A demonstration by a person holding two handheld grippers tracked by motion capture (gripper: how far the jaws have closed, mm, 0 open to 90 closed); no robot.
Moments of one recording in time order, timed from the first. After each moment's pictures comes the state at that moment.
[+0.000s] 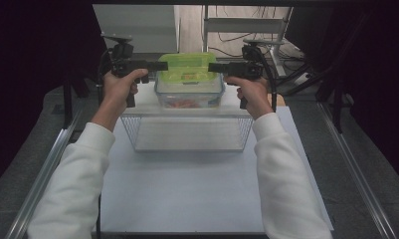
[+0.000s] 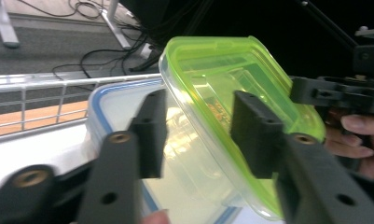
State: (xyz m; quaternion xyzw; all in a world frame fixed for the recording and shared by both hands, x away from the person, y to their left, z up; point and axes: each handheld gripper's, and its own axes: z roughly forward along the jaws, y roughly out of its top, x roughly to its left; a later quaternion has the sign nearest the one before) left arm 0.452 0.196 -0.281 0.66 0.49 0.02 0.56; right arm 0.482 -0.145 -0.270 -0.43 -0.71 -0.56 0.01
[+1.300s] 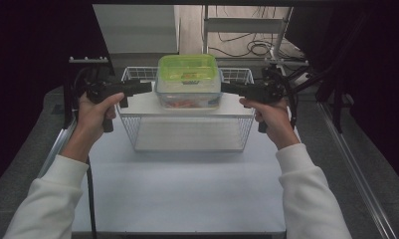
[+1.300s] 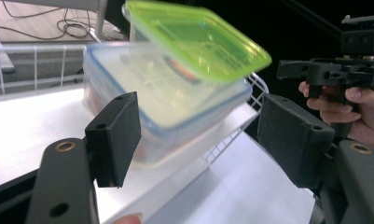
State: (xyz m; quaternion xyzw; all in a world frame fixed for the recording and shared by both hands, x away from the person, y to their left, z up) left arm 0.371 0.229 -0.292 0.68 0.43 0.05 0.58; right arm 0.412 -0.188 -0.278 -0.37 -0.72 -0.59 -0.01
